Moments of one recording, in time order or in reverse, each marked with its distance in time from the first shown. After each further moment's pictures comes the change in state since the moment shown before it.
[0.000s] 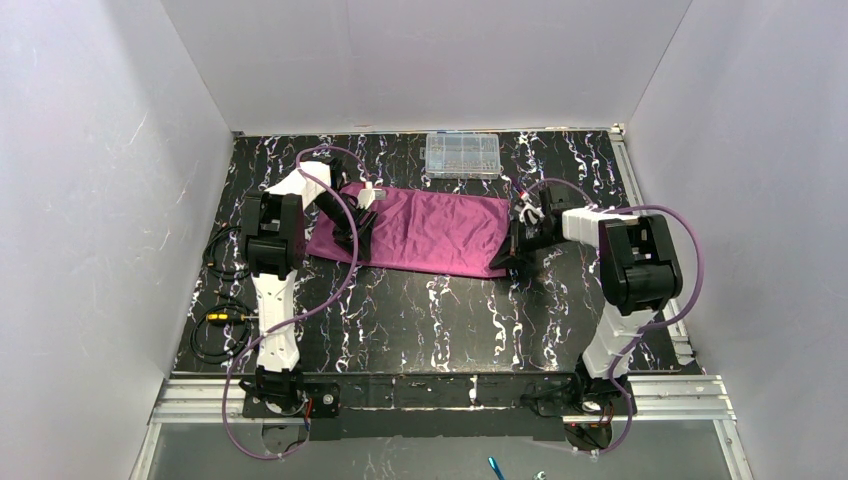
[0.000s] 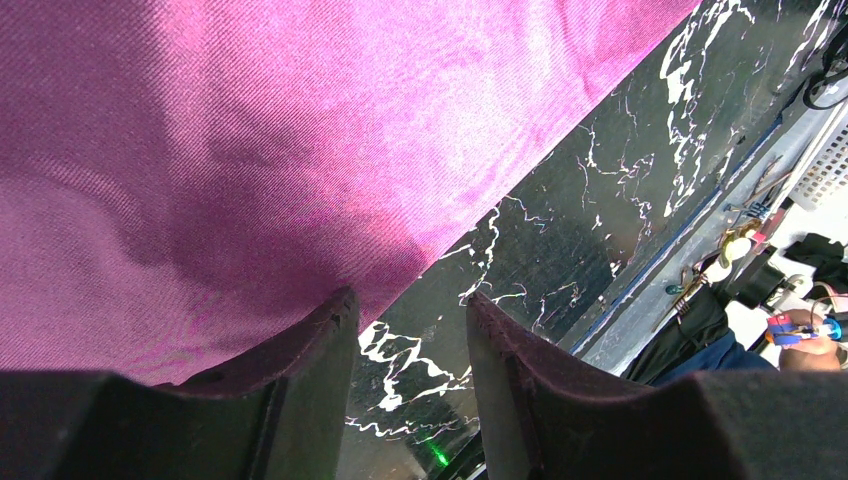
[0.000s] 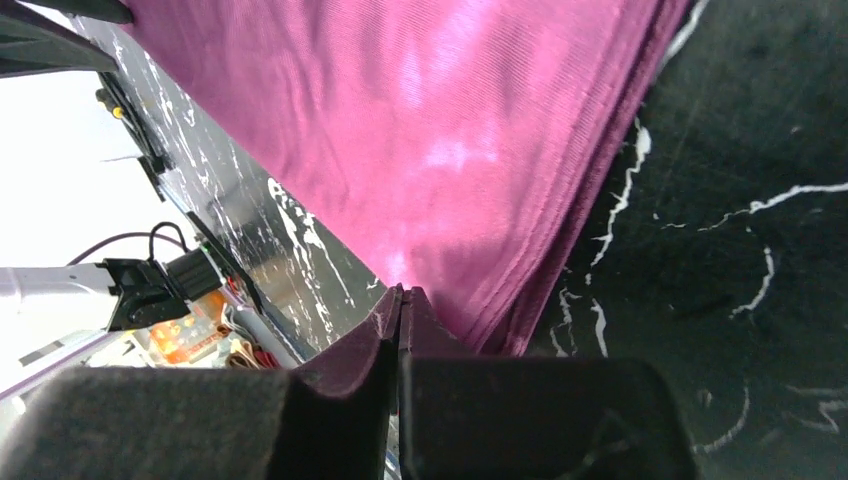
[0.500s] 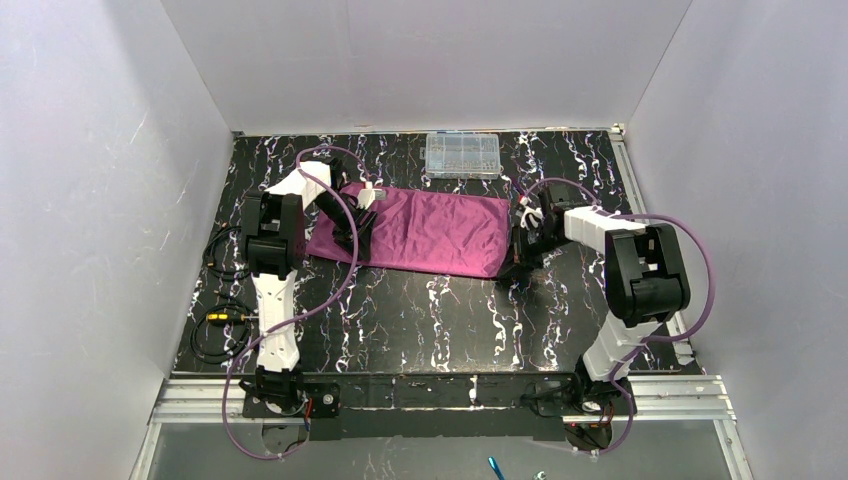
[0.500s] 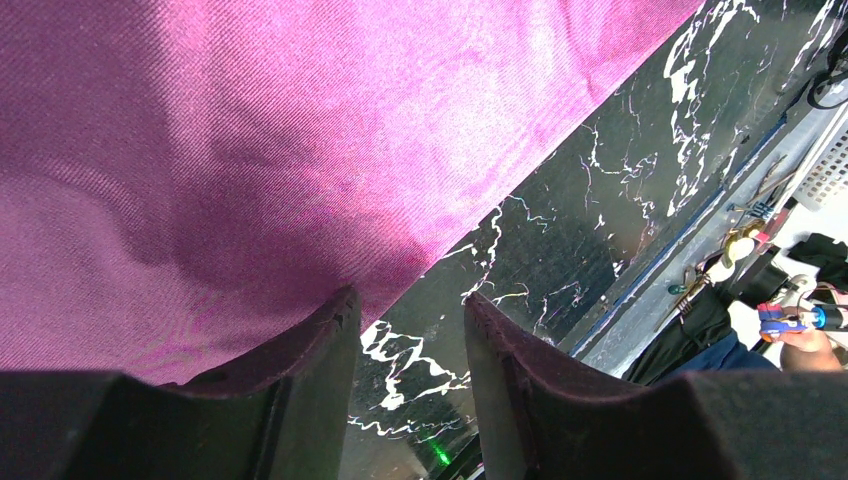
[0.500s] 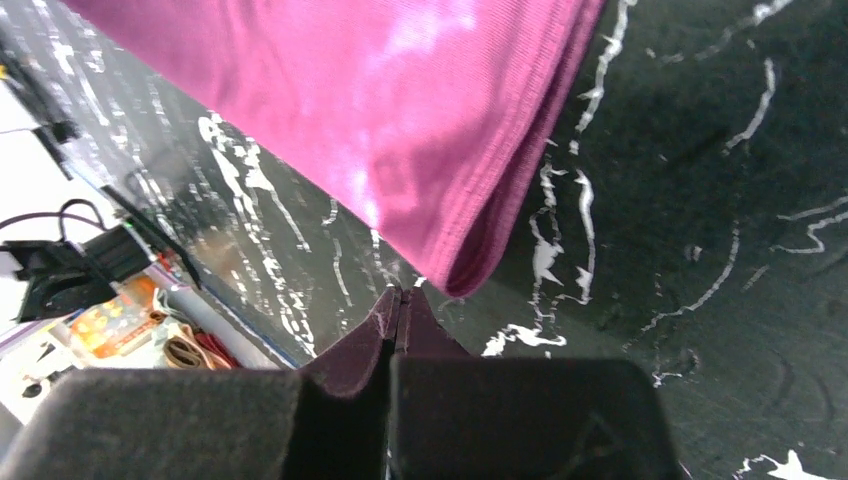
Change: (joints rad) left arm 0.000 0.000 0.002 -0.002 -0.005 0.001; right arm 0.013 -0.092 0.049 -0.233 0.115 -0.139
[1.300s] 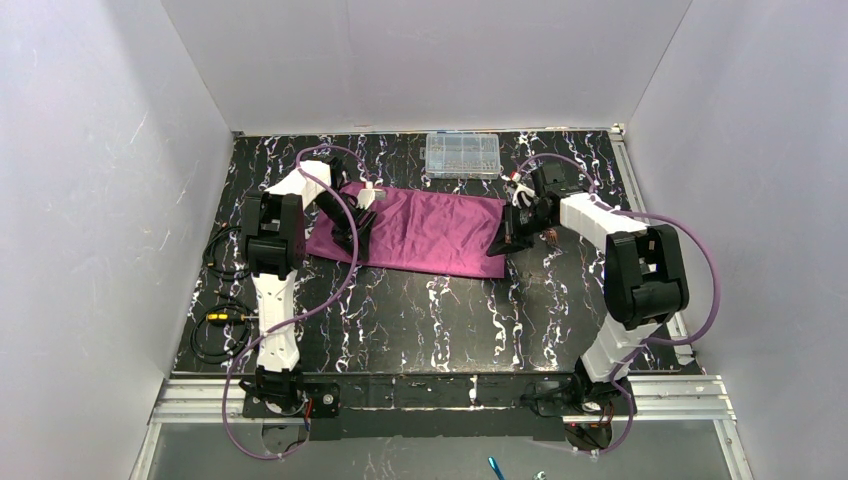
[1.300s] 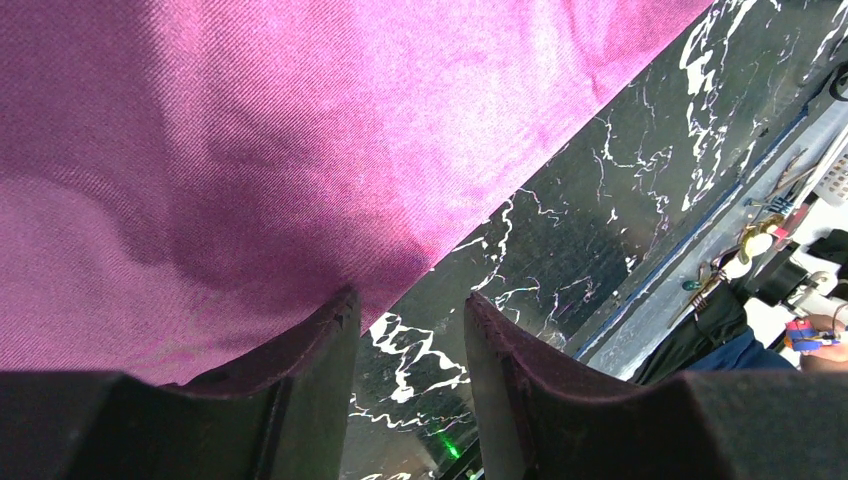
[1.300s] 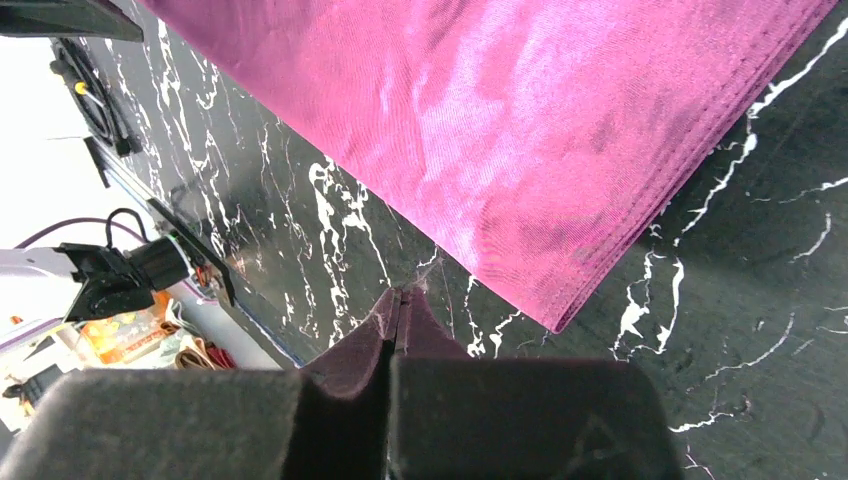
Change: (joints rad) left arm -0.001 0.000 0.006 -0.008 -0.010 0.017; right arm 0.047 -0.010 0.134 -0.025 0.006 0.042
